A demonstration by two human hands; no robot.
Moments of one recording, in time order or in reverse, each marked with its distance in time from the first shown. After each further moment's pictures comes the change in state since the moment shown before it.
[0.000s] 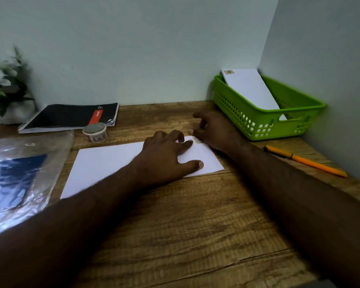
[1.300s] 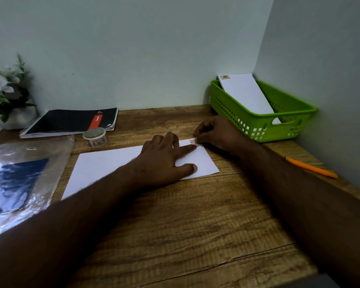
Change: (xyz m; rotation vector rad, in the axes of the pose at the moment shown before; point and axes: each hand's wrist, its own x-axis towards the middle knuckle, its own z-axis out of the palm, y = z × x) left_hand -0.001 0.001 -0.003 0.086 -0.075 0.039; right_hand -0.014 -0.003 -0.024 0.325 -0.155 0.117
